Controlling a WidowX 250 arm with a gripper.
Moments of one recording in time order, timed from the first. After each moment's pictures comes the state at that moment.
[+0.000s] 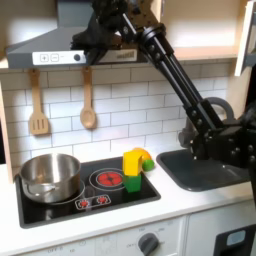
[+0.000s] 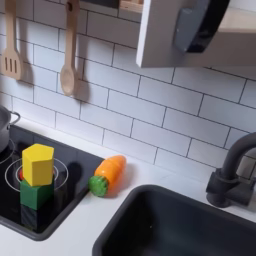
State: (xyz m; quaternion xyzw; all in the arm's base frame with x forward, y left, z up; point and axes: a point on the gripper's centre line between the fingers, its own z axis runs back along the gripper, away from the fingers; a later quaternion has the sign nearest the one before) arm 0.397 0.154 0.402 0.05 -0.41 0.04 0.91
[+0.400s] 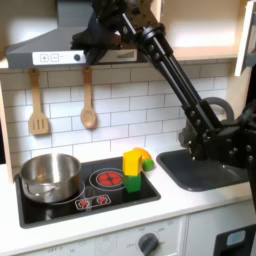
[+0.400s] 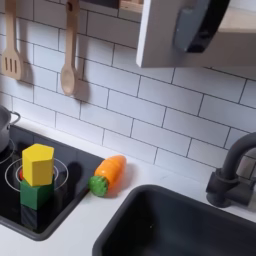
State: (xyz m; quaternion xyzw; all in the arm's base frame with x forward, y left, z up) arm 0.398 0.153 0.402 0.04 -0.41 0.04 0.91
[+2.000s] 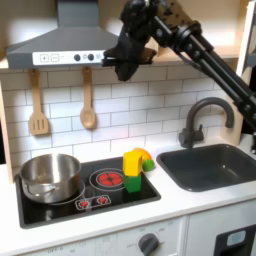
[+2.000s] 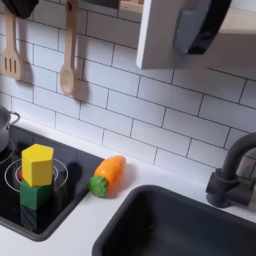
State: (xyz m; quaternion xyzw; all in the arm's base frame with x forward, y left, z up) arm 0.342 0.108 0.377 0.01 -0.34 0.02 0.94
